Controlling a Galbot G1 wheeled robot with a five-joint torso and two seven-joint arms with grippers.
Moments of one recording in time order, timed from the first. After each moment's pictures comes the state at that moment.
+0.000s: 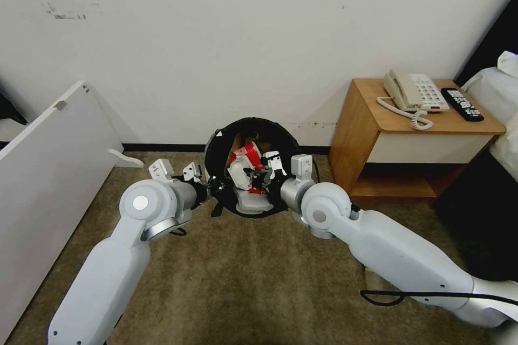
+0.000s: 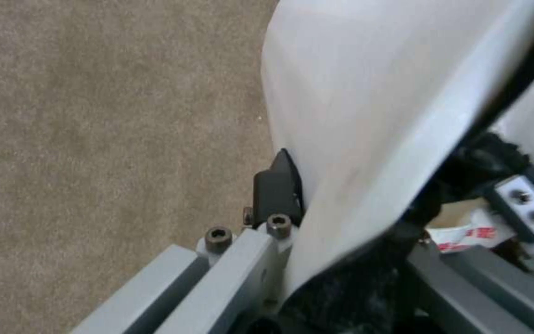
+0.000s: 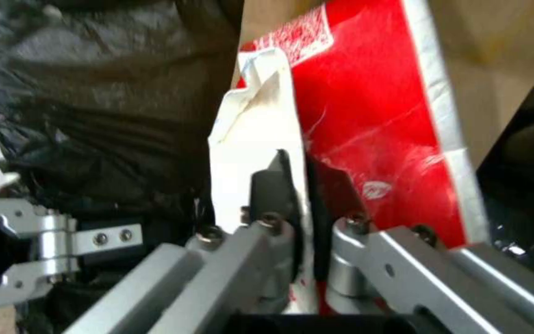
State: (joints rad) left arm 0.85 -1.14 -0.27 -1.98 -1.78 0.65 -1.01; right arm -0.45 0.98 -0.41 1.84 1.26 -0.41 0.46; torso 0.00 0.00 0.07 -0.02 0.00
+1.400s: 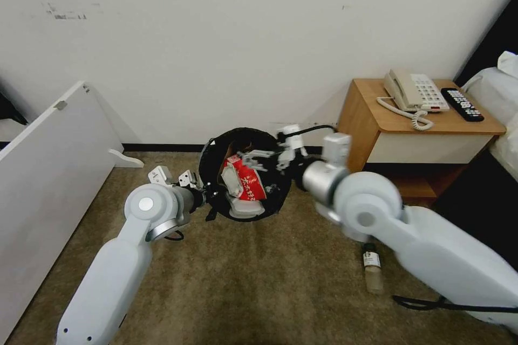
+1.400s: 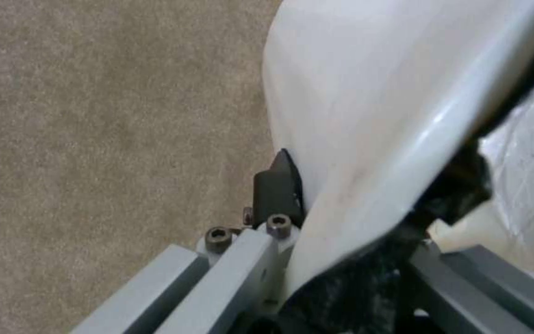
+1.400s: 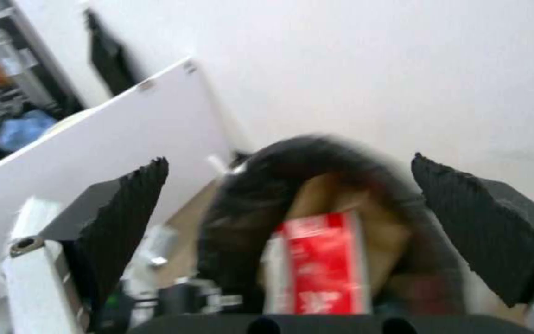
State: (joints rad) left arm 0.86 -1.16 -0.28 -1.89 -1.72 0.65 -1.02; right arm -0.51 0.72 -0.20 2.21 1.32 -0.36 0.46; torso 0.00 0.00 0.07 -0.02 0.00
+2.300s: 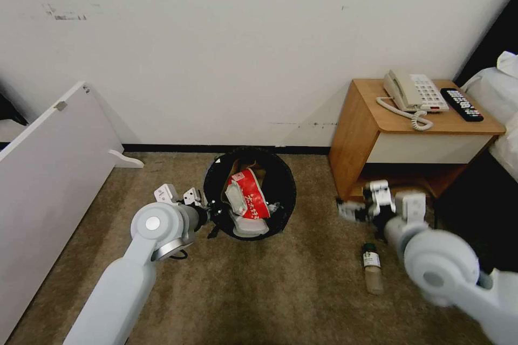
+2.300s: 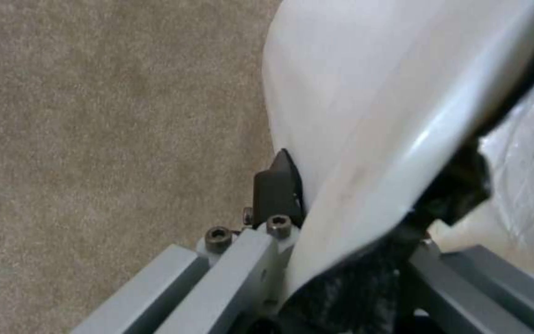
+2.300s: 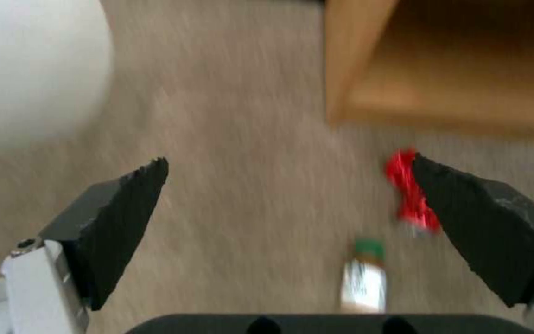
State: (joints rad) left arm 0.96 -1.19 -0.27 -1.94 -1.68 0.65 -1.01; right arm -1.16 0.53 0.08 2.19 1.20 -0.45 0.80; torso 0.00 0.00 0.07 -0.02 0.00
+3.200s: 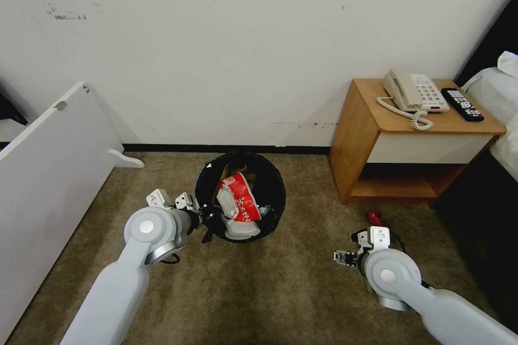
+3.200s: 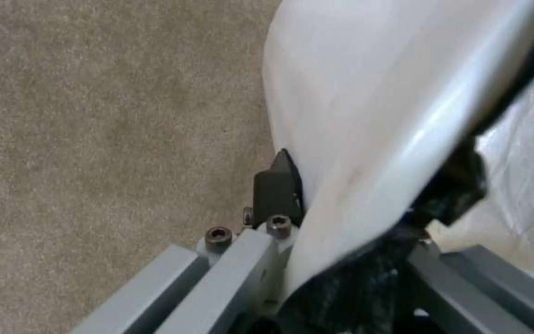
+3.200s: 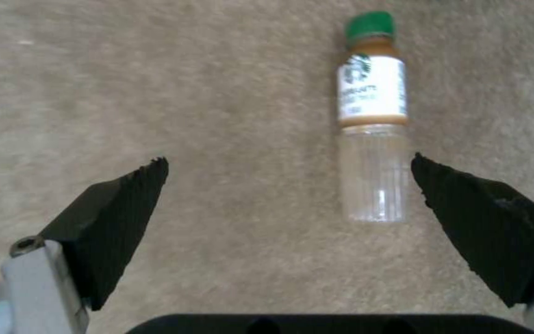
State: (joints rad) left arm 0.99 -1.18 -0.32 -1.89 -1.66 0.65 -0.98; right arm -1.06 0.76 -0.04 1.87 1.46 -0.56 1.06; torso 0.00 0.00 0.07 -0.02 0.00
